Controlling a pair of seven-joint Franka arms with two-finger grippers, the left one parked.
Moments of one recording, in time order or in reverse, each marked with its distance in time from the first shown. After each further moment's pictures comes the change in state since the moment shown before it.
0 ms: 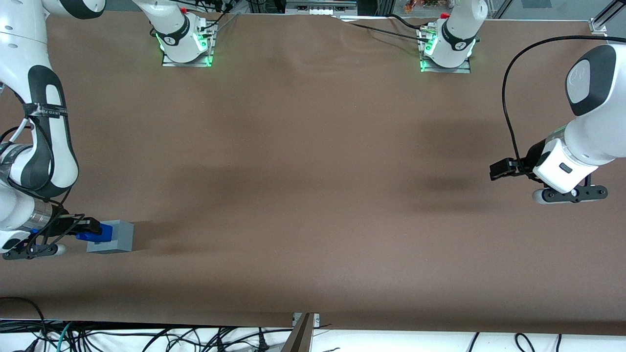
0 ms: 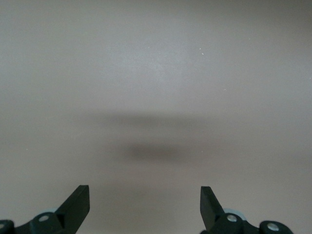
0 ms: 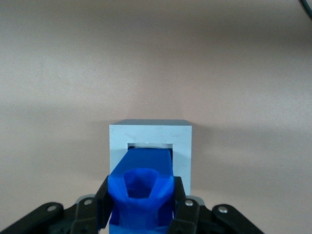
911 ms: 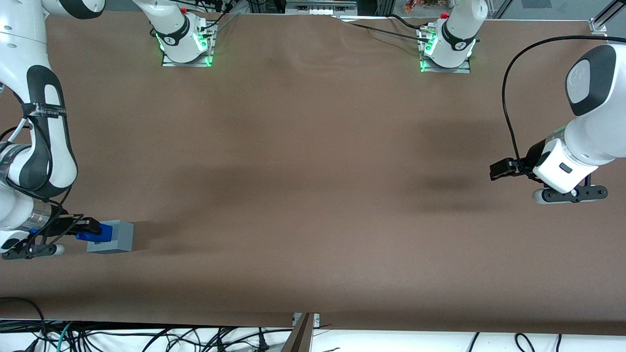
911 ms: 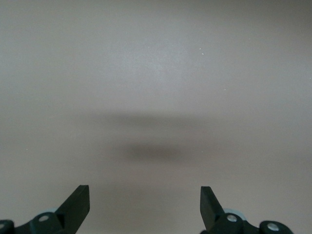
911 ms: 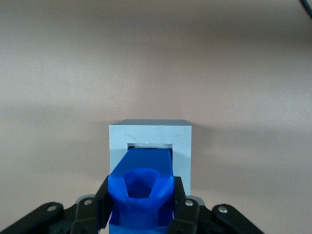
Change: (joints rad) arm -0.003 0.000 0.001 0.001 0.004 -0.001 0.000
